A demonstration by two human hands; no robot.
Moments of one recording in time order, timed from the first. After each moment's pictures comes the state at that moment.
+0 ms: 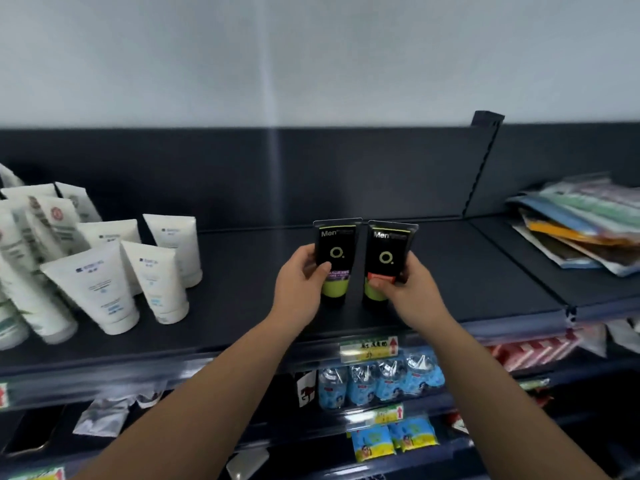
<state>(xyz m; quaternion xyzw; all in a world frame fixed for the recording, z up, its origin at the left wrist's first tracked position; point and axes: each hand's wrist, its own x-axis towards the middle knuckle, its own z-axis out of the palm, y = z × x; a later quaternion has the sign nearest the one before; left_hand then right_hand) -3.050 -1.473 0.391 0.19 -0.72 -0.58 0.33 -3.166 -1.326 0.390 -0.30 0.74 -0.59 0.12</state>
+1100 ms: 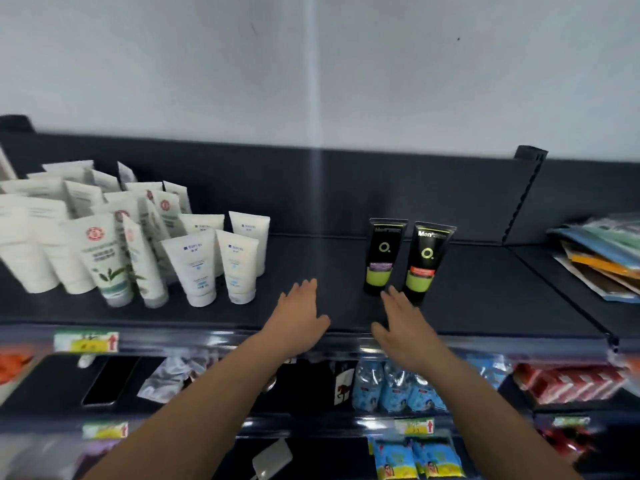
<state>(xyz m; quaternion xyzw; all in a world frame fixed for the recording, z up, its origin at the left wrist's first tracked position) -2.946 -1.502 0.389 0.29 -0.93 -0.23 0.05 -3.075 -1.344 0.388 -0.43 0.88 -0.15 0.10</state>
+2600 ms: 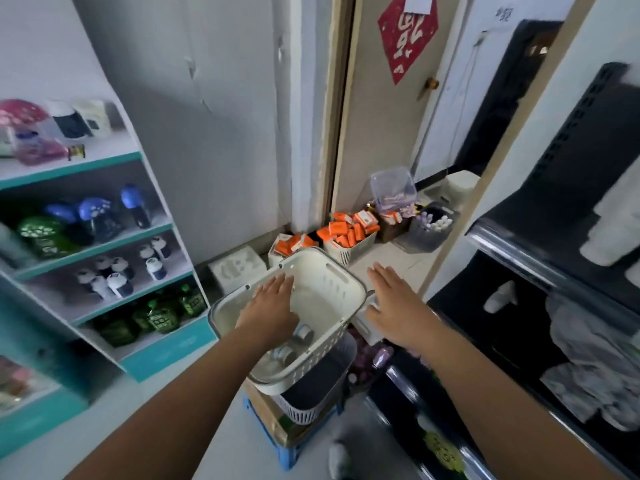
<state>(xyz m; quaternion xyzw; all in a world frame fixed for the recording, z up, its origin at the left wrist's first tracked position) -2.195 -1.677 0.276 0.72 -0.67 -0.18 0.06 -2.428 -1.705 0.323 -0.82 0.54 -0.01 0.16</state>
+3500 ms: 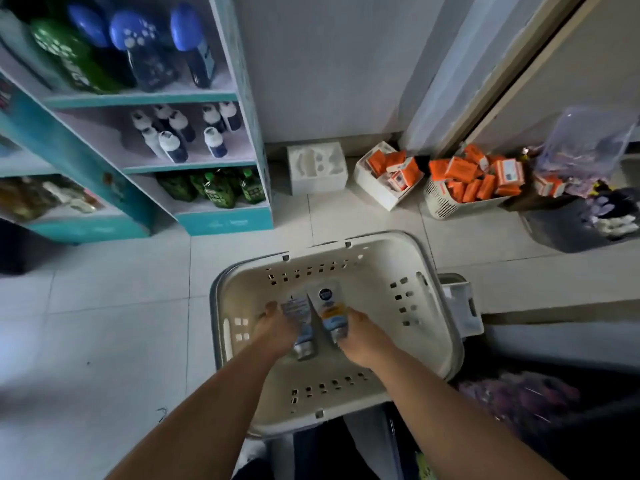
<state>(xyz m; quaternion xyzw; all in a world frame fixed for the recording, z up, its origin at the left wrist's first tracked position) -2.154 -1.761 0.061 0.87 -0.11 -0.46 0.16 -2.297 -1.869 0.066 -0.75 0.44 0.30 0.39</state>
